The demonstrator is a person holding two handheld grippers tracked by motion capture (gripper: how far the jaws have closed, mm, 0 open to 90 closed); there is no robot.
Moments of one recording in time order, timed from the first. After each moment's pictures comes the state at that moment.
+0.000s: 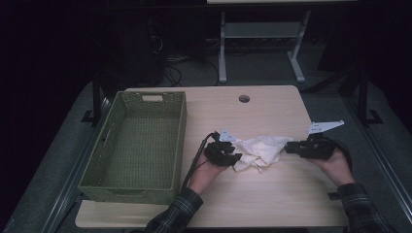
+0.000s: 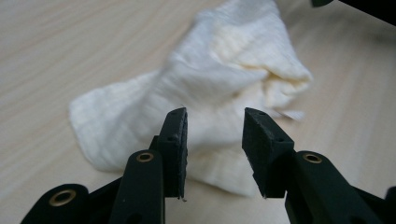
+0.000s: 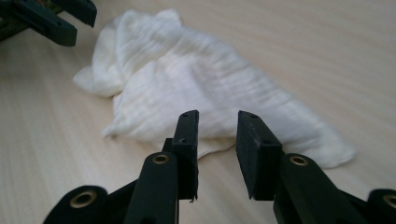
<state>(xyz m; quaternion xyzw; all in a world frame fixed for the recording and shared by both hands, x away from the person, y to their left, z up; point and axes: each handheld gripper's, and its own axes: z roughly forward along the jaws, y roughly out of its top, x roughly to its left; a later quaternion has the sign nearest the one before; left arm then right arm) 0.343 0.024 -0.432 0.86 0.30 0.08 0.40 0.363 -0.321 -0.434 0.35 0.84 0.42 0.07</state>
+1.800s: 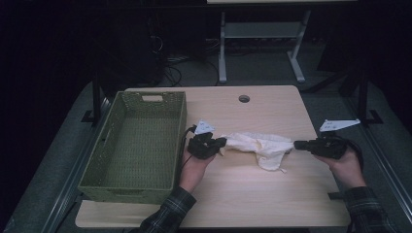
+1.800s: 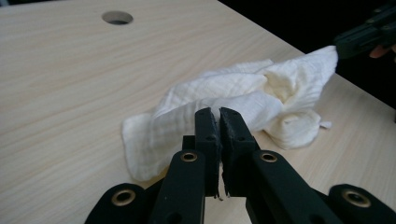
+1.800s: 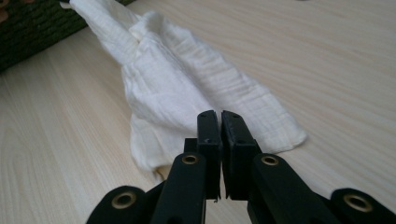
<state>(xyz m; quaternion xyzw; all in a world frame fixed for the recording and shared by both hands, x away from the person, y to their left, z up) 0.348 0.069 -0.404 0.79 0.38 0.11 0.48 0.352 -0.345 -0.416 0.37 0.82 0.44 0.08</state>
